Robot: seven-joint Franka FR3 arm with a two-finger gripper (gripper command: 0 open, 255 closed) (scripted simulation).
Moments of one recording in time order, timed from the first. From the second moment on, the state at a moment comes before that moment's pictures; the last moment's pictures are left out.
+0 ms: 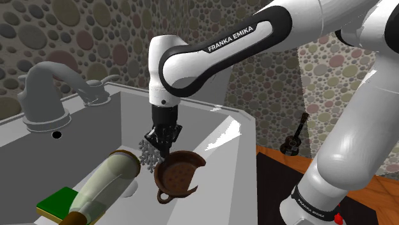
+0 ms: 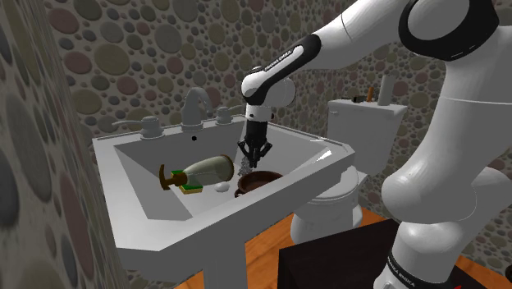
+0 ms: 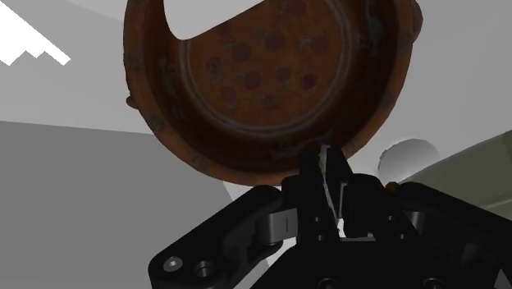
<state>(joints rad) -0.14 -0.01 0.63 -2.16 0.22 2.10 0.39</state>
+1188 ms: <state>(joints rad) -0.15 -0.10 0.61 -2.00 0.25 1.86 0.39</state>
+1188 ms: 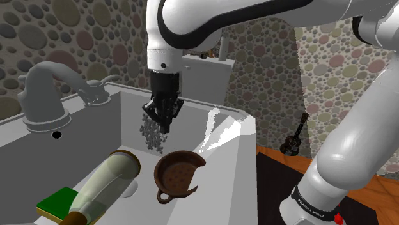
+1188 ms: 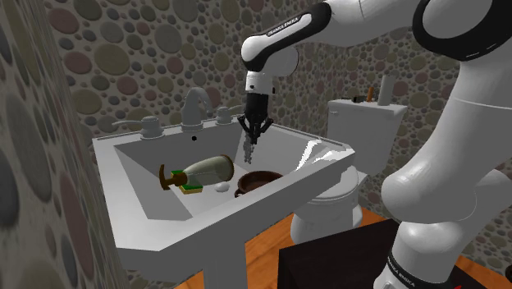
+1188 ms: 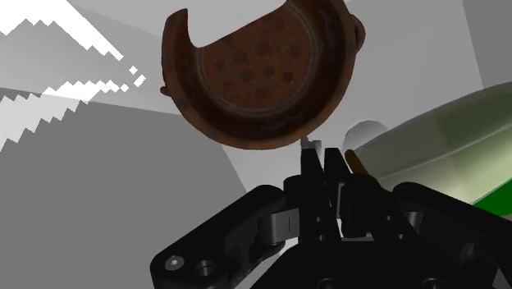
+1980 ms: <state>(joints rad) -0.10 -0.46 0.53 -2.17 0.41 1.68 0.33</state>
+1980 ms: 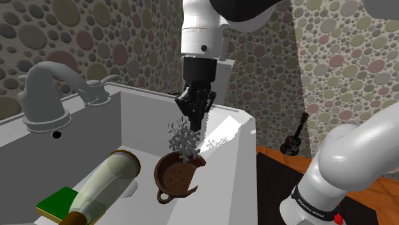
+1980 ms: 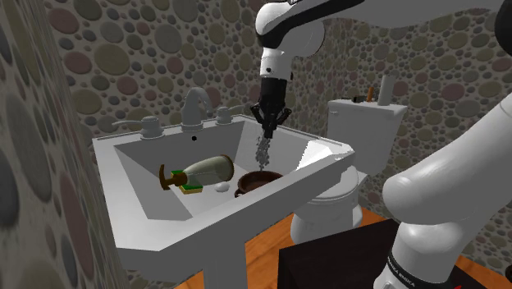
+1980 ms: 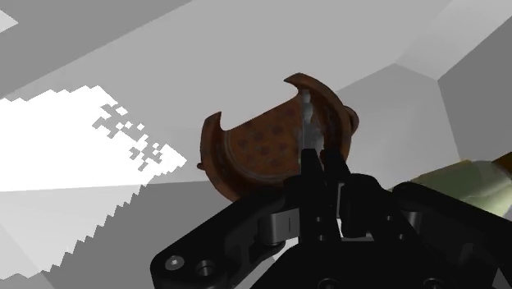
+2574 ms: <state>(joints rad) -0.08 -0.50 0.54 -2.29 0.44 1.76 0.31</state>
